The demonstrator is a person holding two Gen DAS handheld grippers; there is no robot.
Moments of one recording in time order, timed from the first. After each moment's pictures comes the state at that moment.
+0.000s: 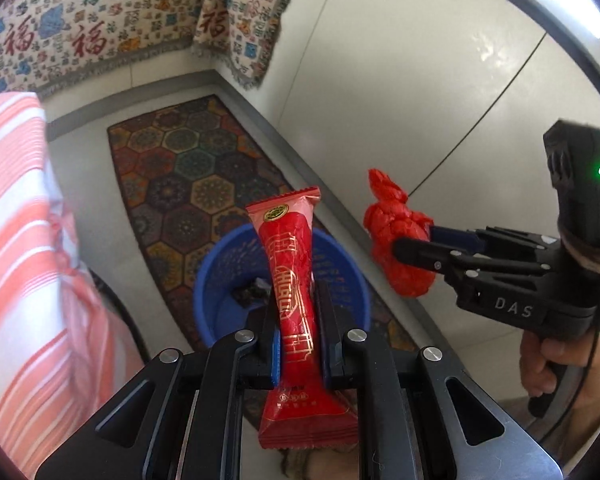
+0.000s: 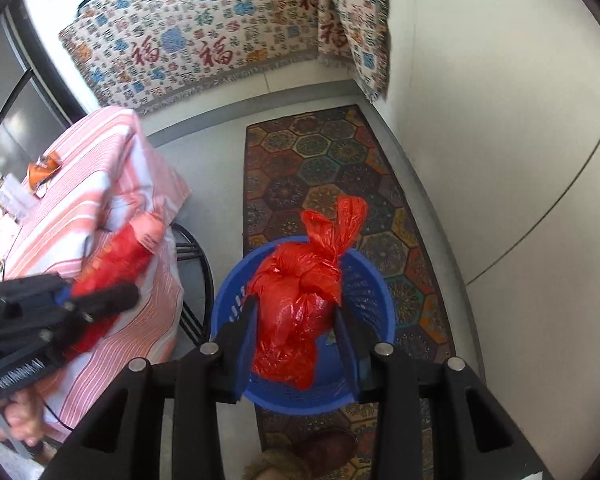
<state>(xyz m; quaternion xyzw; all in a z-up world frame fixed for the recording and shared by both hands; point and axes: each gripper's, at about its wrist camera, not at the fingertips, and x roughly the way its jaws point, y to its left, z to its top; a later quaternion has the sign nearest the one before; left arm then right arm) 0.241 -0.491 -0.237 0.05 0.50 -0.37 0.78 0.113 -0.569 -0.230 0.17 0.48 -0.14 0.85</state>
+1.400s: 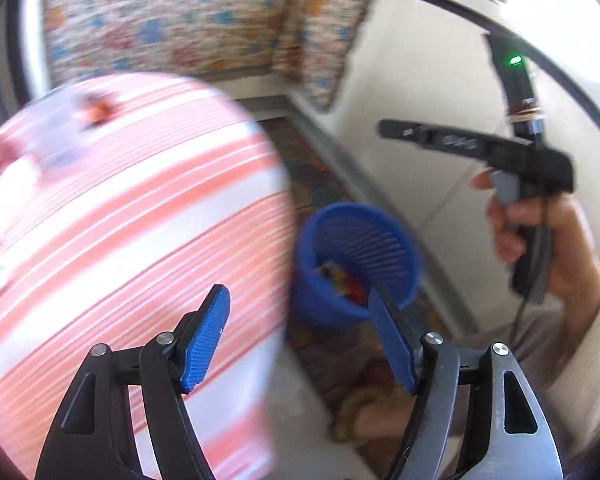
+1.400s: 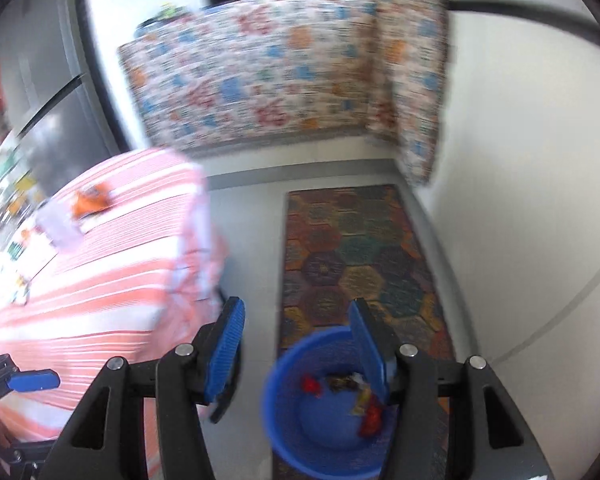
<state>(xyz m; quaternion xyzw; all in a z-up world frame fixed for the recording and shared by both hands) 0.162 -0.279 -0.184 0.05 0.46 -0.26 0.85 0.166 -0.483 -0.171 0.08 0.38 -0.09 0.92</state>
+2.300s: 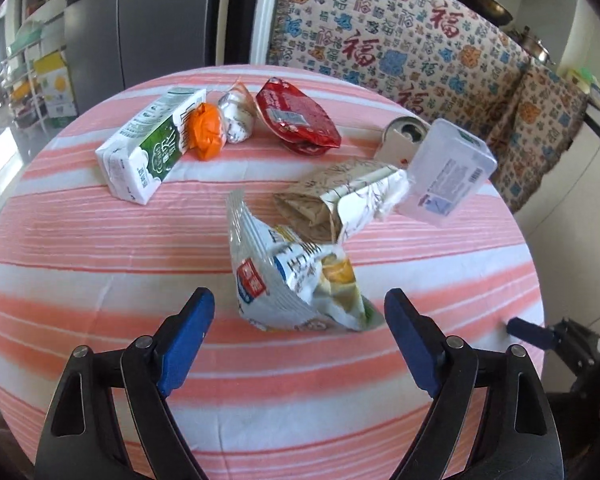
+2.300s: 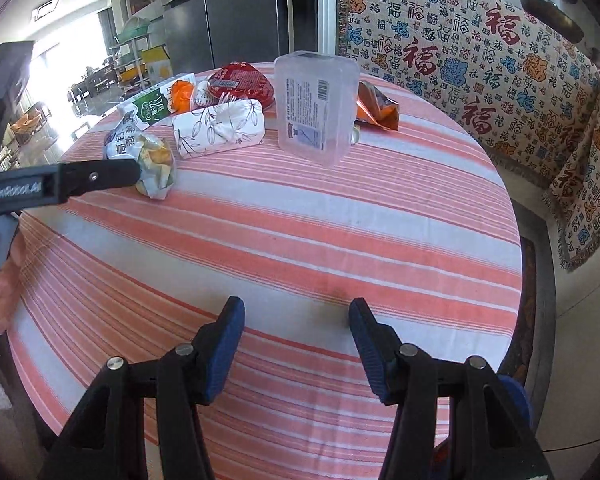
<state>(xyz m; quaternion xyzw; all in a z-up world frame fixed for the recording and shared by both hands) 0.255 -0.066 -0.191 -0.08 0.44 0.01 0.90 0.233 -0.234 -0.208 -0.06 0.44 0.12 0.89</state>
